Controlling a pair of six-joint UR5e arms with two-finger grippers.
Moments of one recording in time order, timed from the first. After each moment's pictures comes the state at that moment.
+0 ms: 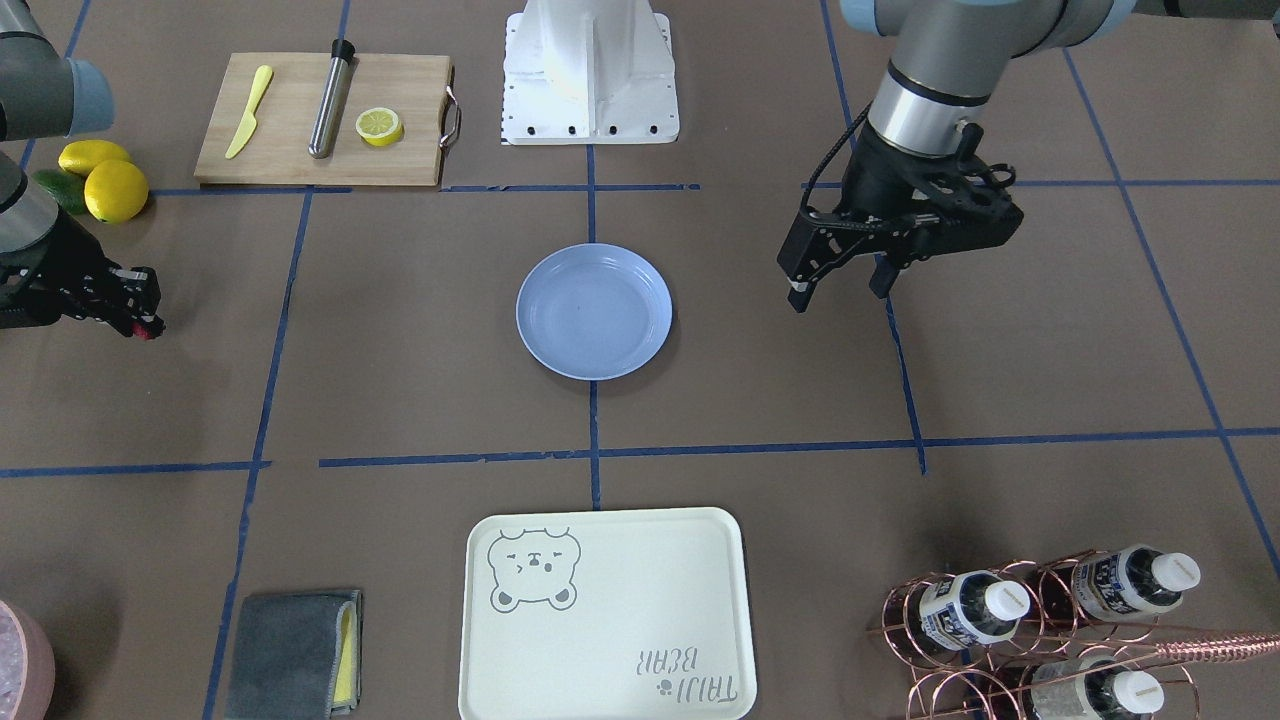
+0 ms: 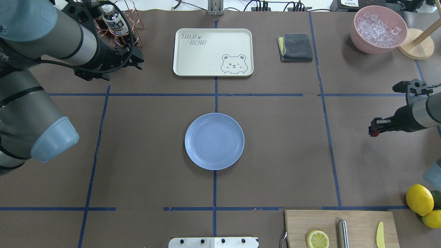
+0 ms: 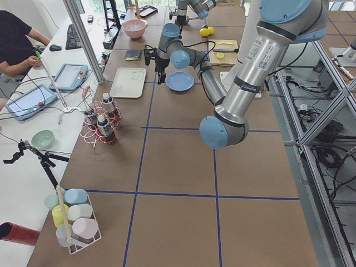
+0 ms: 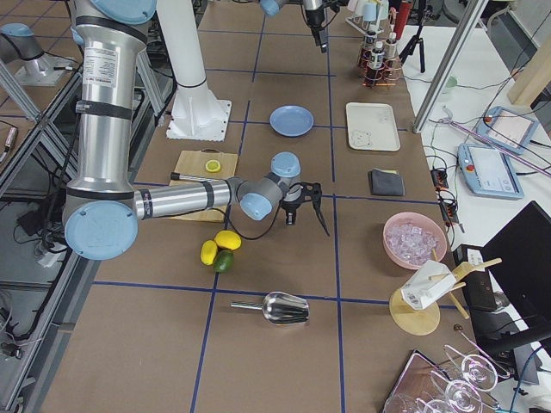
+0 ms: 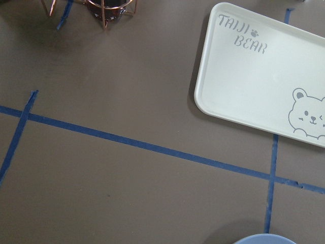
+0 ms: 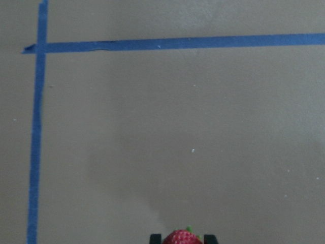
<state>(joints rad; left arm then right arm) -0.86 -2.08 -1.97 -1.56 -1.93 -1.30 0.91 -1.66 1.80 -1.00 2.12 0.93</state>
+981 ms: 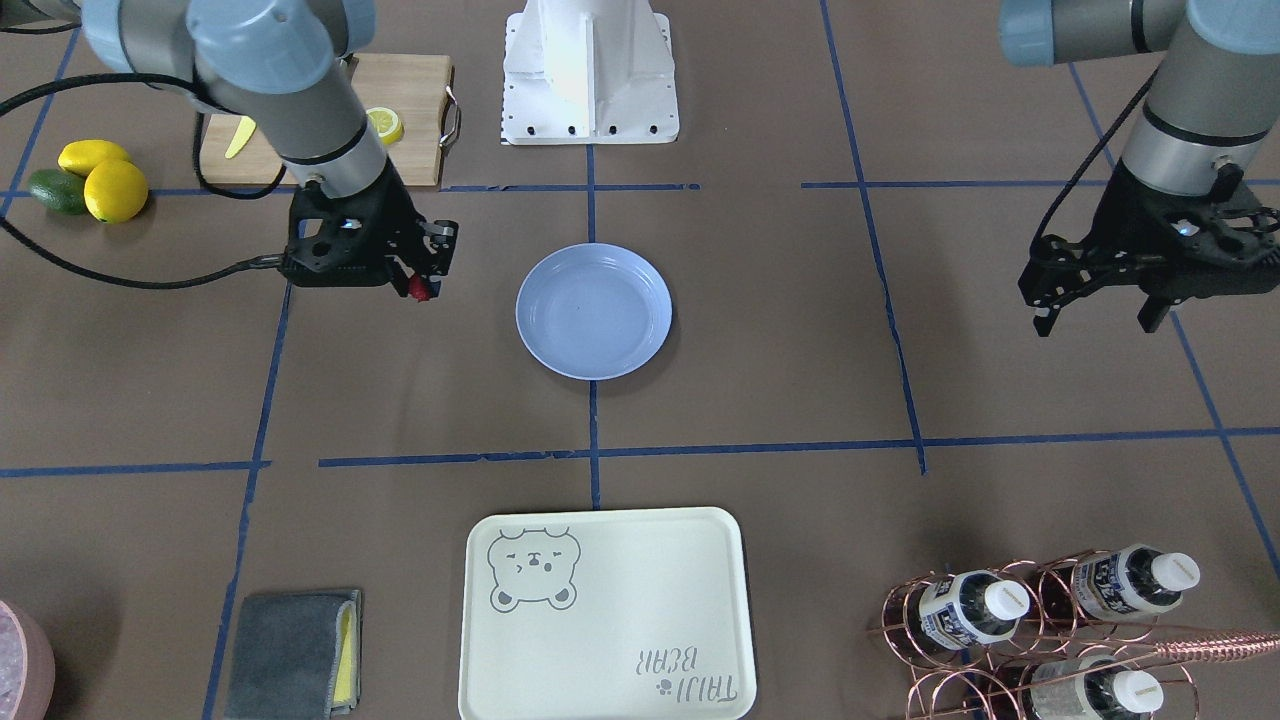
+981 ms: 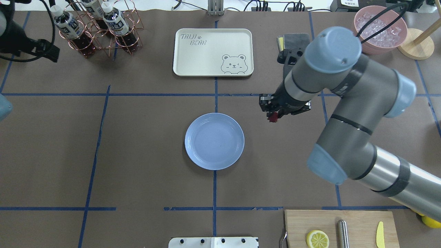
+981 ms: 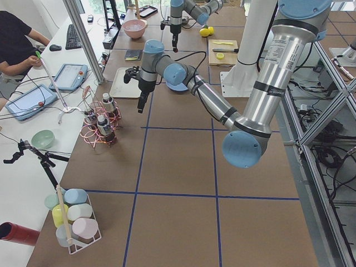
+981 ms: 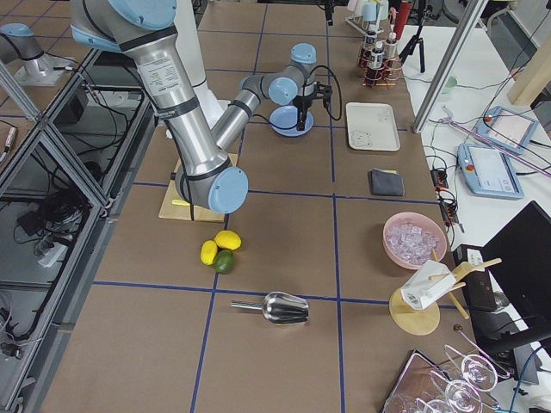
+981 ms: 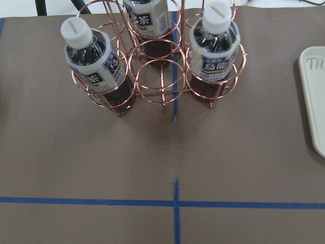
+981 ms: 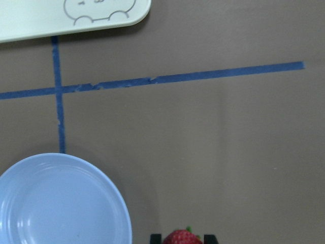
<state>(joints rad) -1.10 -1.84 -1.97 -1.49 -1.95 -0.58 0.65 -1.02 1.88 -1.65 2.00 1.22</state>
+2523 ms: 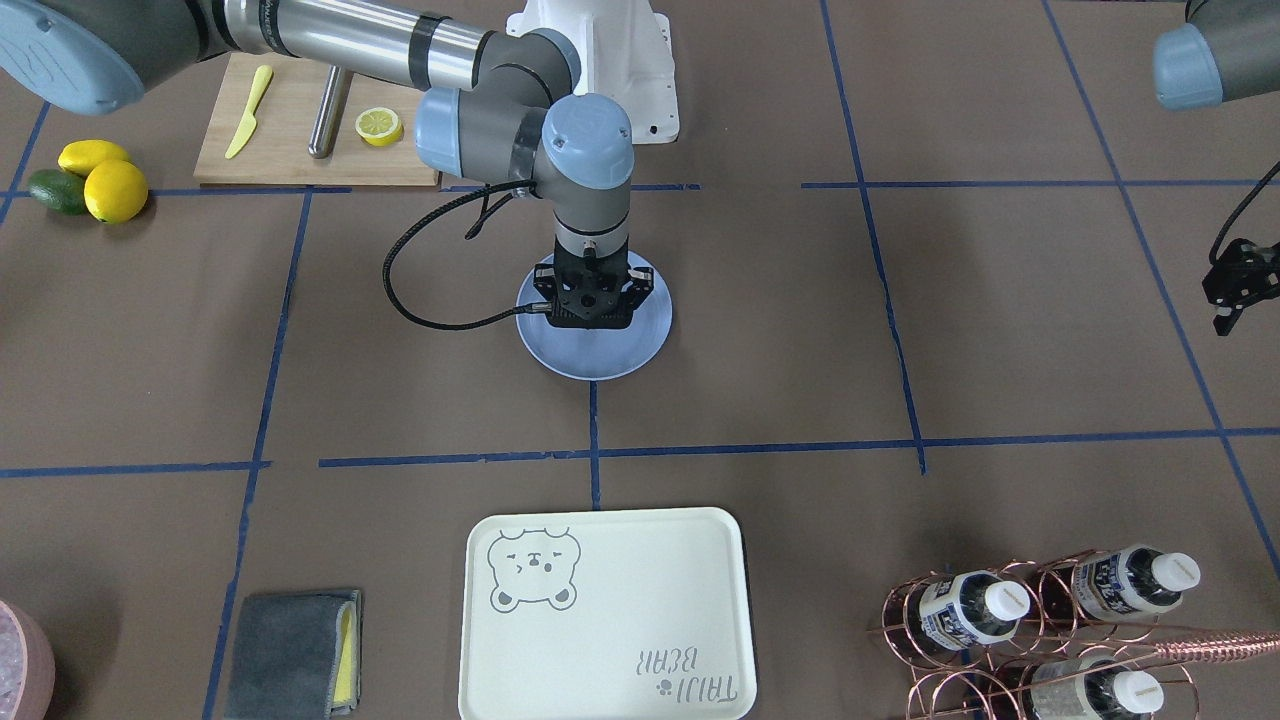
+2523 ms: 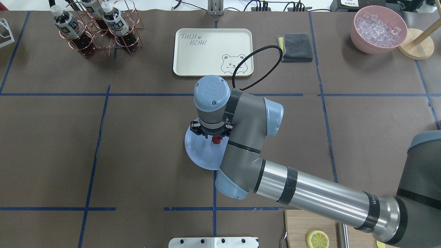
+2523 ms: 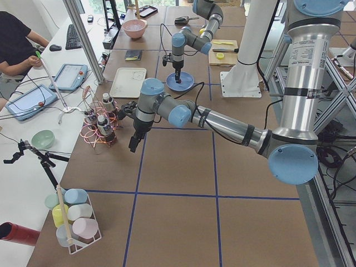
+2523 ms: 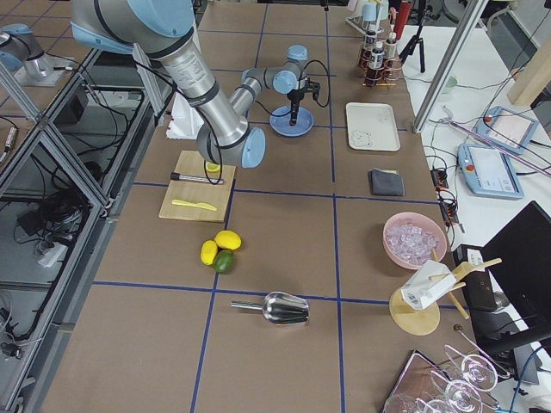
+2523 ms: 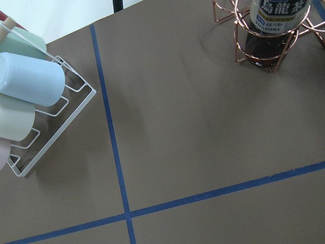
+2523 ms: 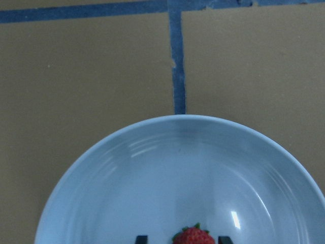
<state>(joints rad) -1.27 -1.63 -1.84 -1.77 -1.98 -0.26 0.47 -0.69 1.40 -1.55 1.87 1.31</state>
